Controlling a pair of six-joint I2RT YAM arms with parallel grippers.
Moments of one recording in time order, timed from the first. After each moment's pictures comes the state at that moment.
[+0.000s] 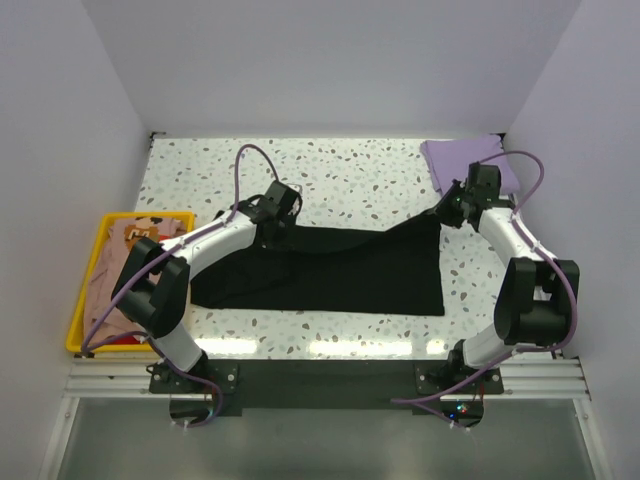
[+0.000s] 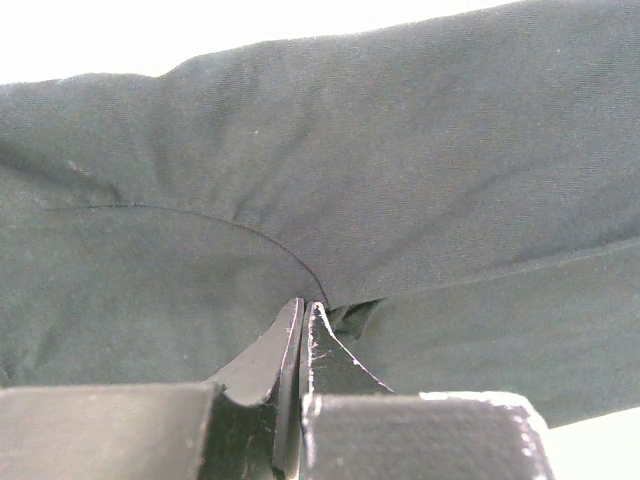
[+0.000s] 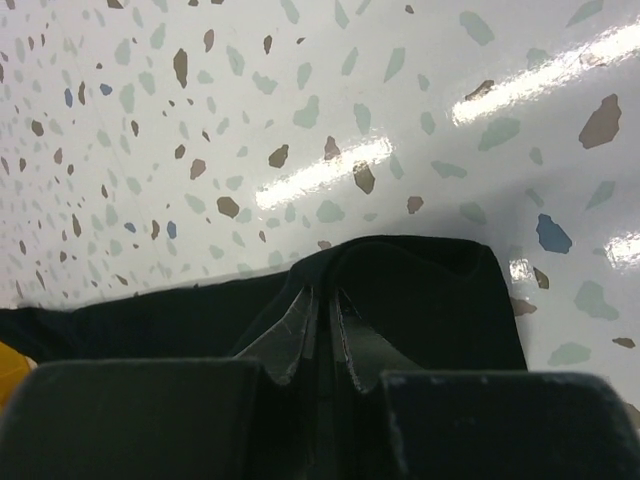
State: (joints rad) left arm -0.56 1.67 1.15 -0.54 -0.11 -0.35; right arm -0.07 1.55 1.05 -0.34 -0.19 0.59
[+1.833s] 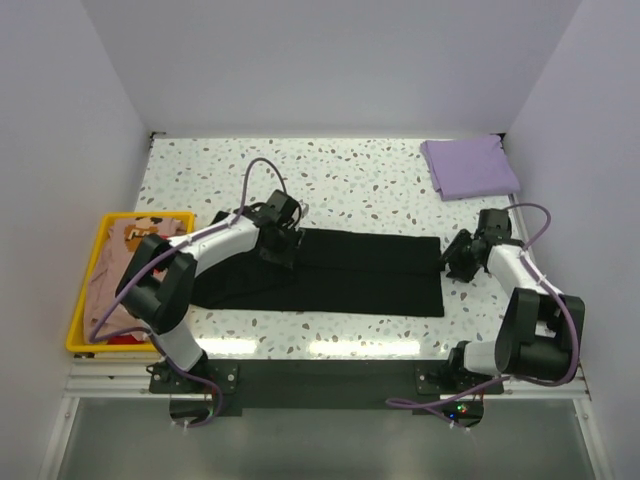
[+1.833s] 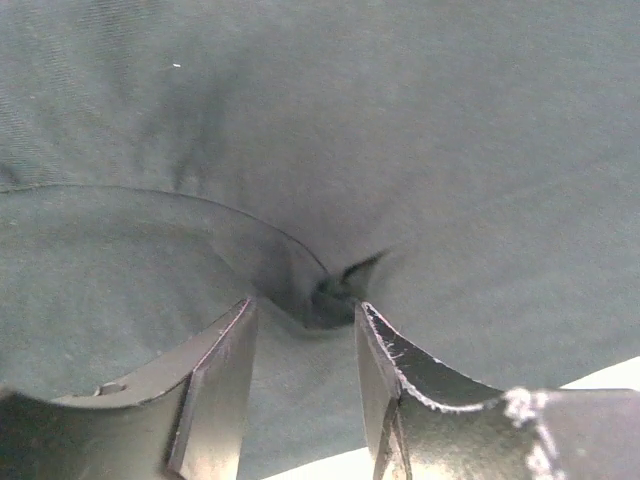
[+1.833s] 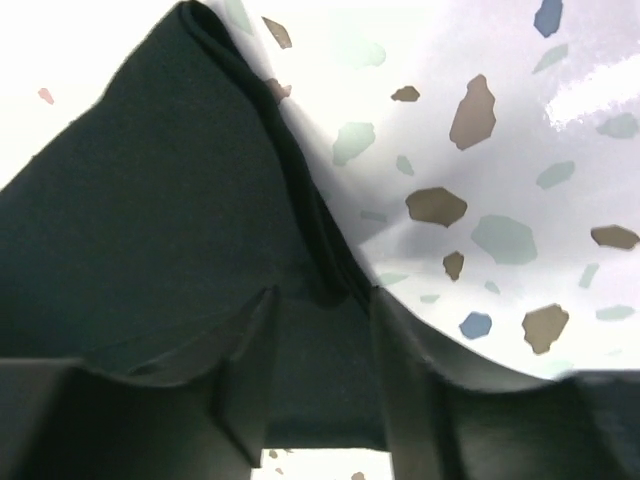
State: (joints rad) left arm -0.56 1.71 1.10 -0.57 0.00 -0.22; right arm -0.19 1.37 0.72 -0.49 -0.18 0.55
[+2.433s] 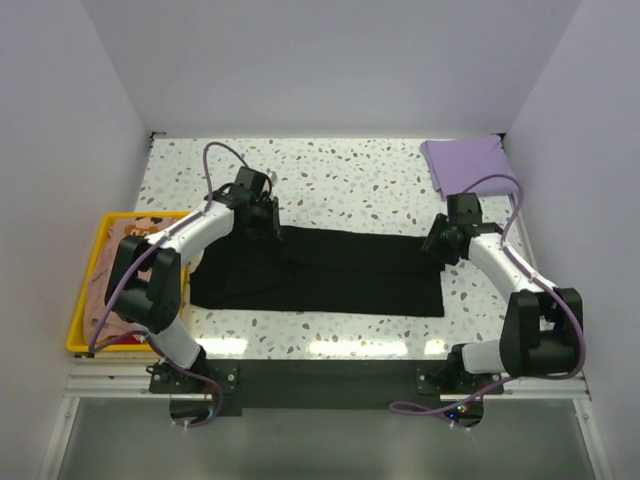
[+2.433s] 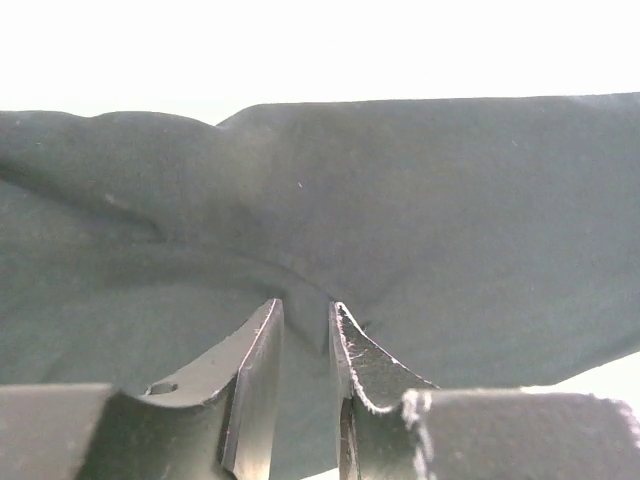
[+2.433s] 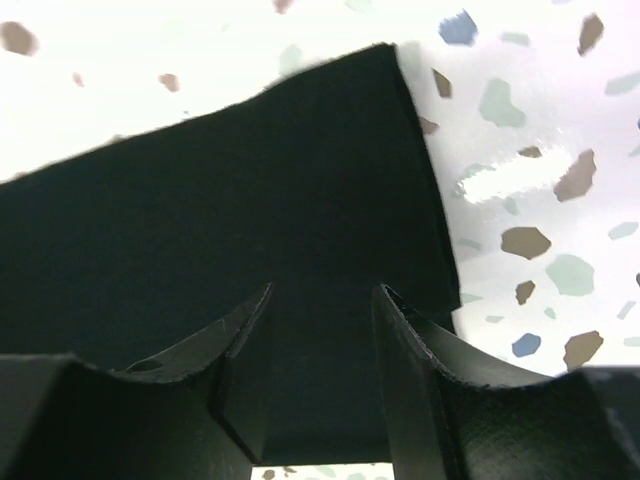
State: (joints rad) left arm -0.37 1.66 1.15 -0.52 0.15 -0.39; right arm 0.07 1.36 0.86 -0.52 0.03 0.51
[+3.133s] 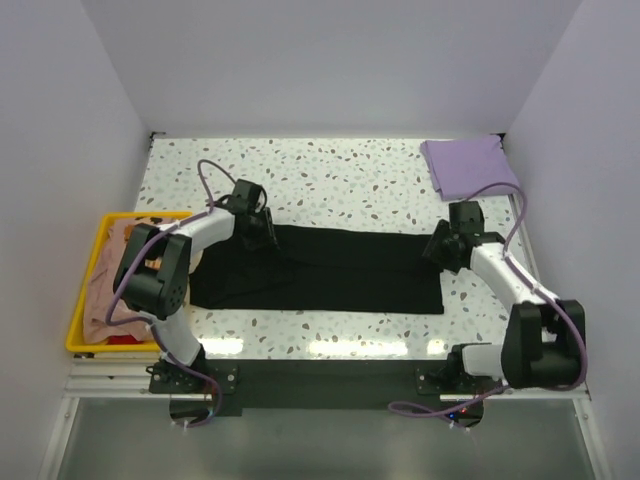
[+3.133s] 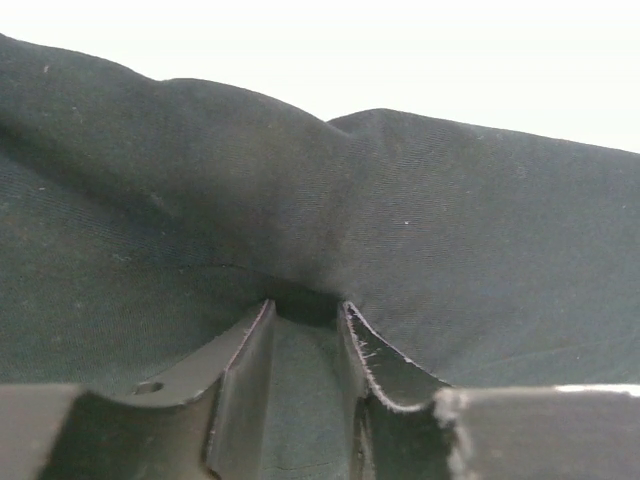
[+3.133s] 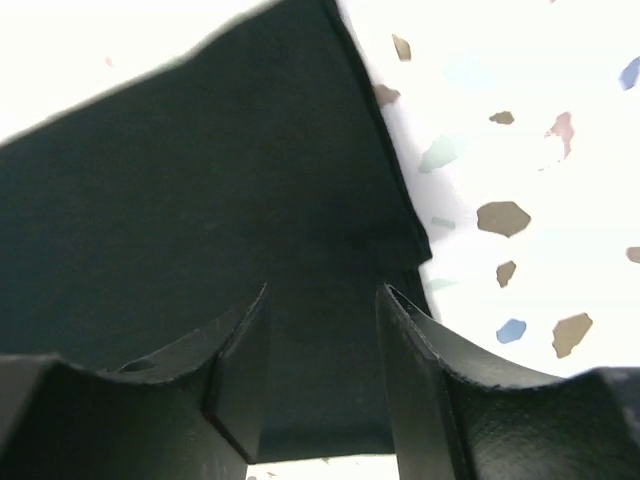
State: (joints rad) left arm -0.31 1.77 1.05 -0.38 0.13 -0.55; right arm 0.06 1.36 0.77 -0.49 0.06 0.53
